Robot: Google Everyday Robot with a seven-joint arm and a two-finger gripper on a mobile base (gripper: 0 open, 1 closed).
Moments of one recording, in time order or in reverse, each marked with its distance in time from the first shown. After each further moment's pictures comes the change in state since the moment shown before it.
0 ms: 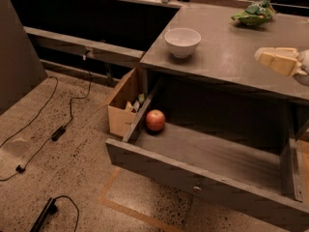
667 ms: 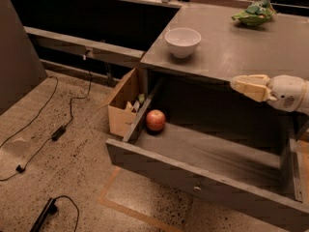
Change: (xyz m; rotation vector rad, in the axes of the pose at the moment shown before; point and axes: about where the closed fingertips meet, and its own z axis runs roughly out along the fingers) arm 0.083 0.028 0.034 -0.031 0.091 0.042
